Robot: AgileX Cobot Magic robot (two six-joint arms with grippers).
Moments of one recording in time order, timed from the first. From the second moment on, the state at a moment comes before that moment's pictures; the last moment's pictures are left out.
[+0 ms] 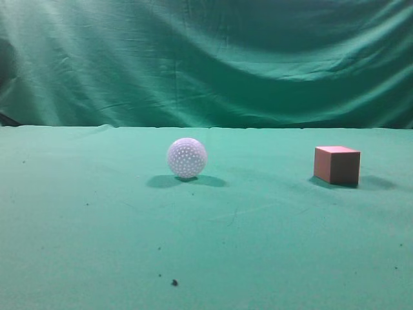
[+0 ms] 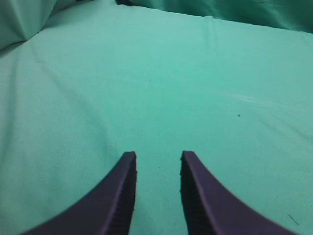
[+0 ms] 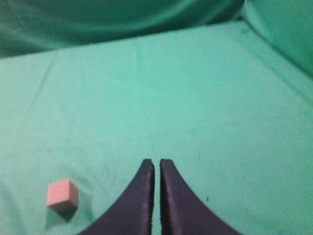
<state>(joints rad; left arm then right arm) 0.05 -0.02 0.02 0.15 0.37 -0.28 0.00 0.56 -0.36 0.20 0.45 0.00</state>
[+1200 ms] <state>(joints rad) 0.05 -0.02 0.02 0.15 0.37 -0.28 0.50 1.51 -1.07 0.05 0.95 -0.02</state>
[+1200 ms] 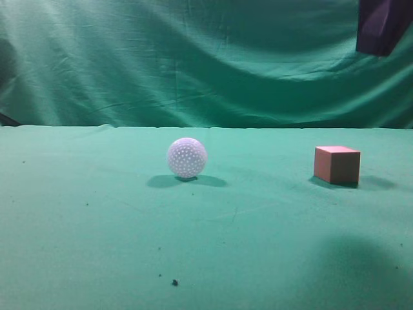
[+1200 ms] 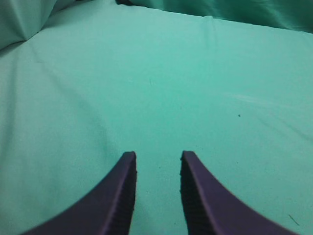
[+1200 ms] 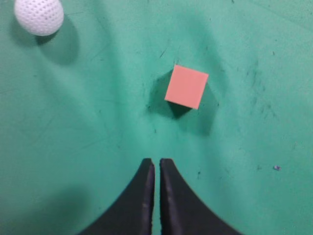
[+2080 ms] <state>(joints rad) 0.05 -0.02 0.02 0.15 0.37 -0.28 0.50 1.78 -1.08 -0.02 0.78 0.13</state>
